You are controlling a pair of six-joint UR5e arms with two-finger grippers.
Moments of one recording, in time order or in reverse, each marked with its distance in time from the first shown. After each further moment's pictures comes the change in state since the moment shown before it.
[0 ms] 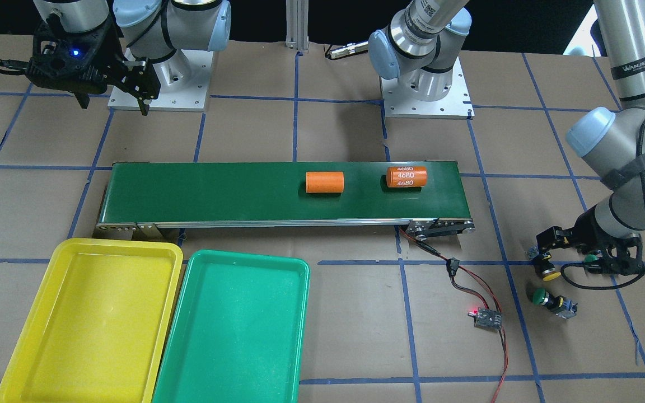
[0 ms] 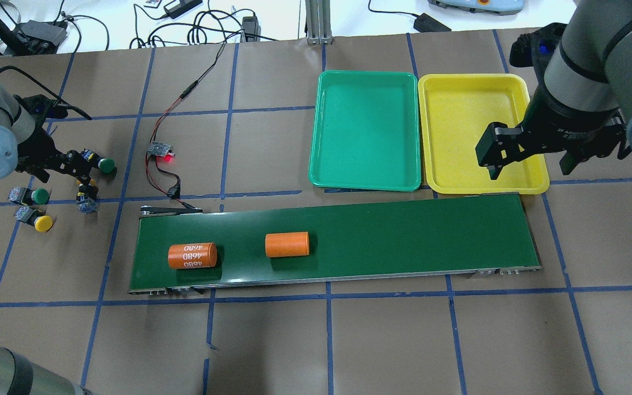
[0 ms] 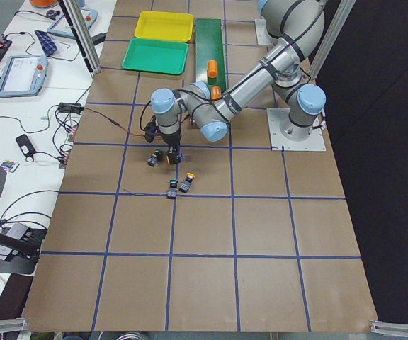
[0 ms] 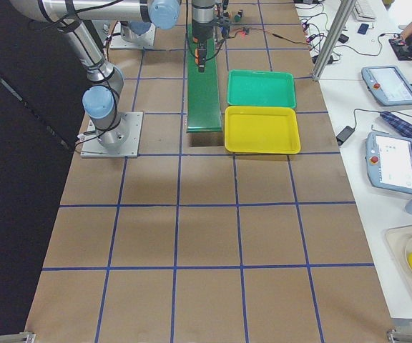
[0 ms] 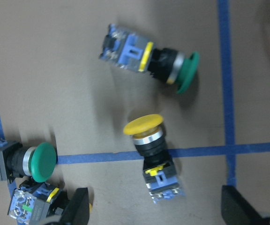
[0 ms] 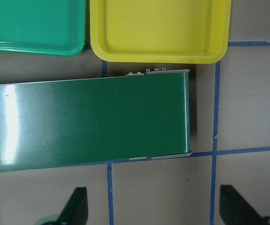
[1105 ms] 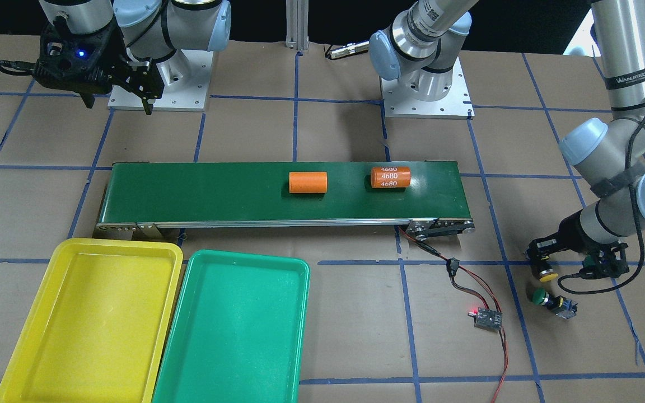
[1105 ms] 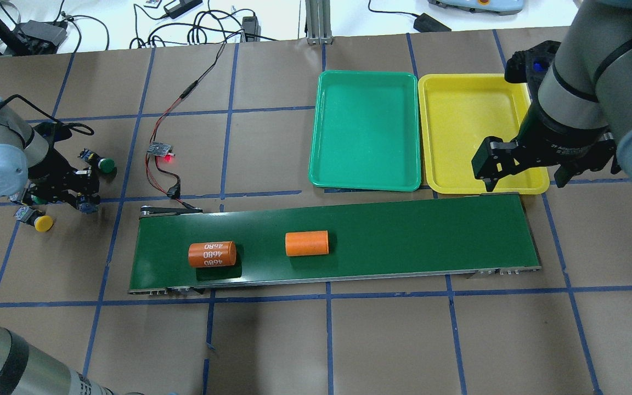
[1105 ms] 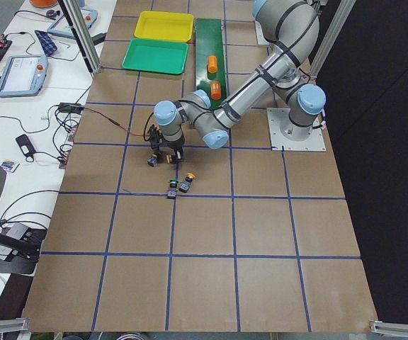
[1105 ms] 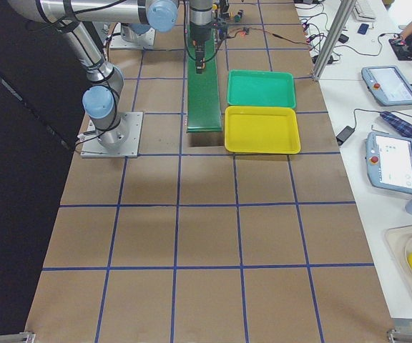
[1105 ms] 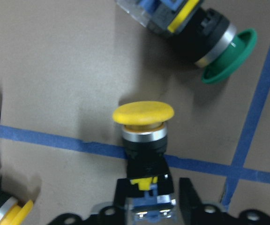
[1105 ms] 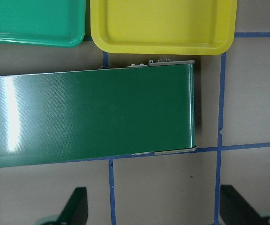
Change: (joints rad) left arm 0.005 -0.015 -0.025 -0.024 -0.086 -0.190; right arm -0.001 -0.013 0.028 -0.007 0.008 0.001
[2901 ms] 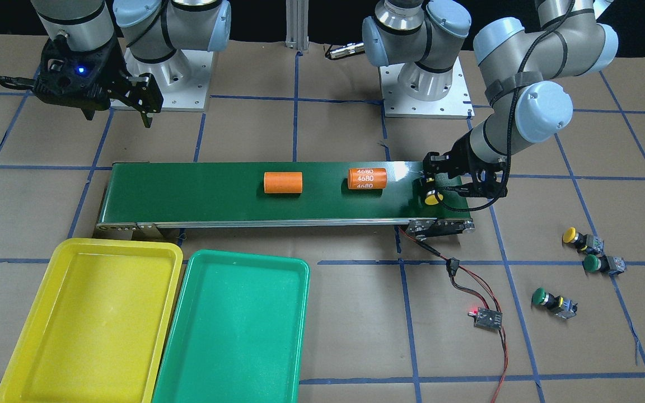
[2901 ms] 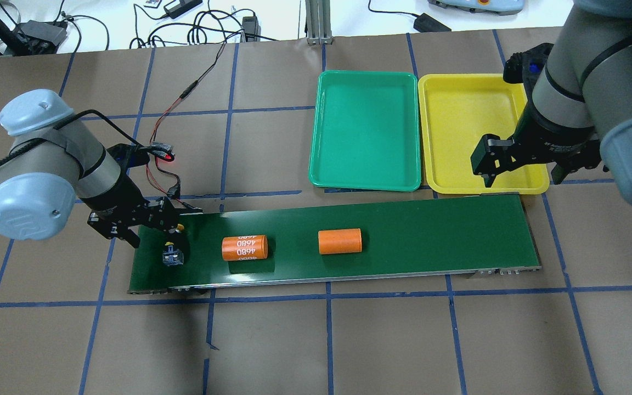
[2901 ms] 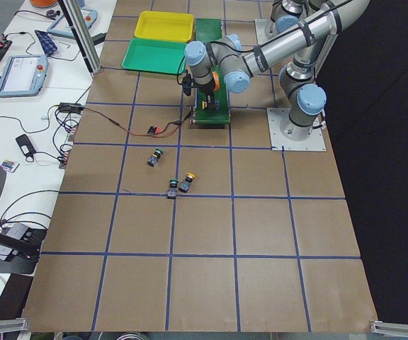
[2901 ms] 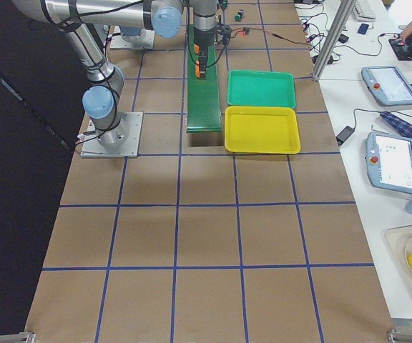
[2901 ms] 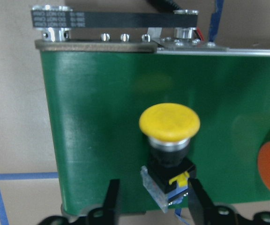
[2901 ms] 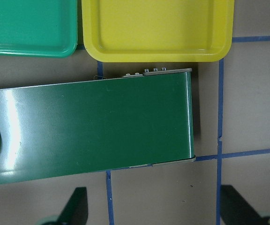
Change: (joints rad) left arm -0.286 0.381 -0.196 -0.294 -0.081 -0.168; right arm -0.008 0.030 0.016 -0.057 -0.008 0.016
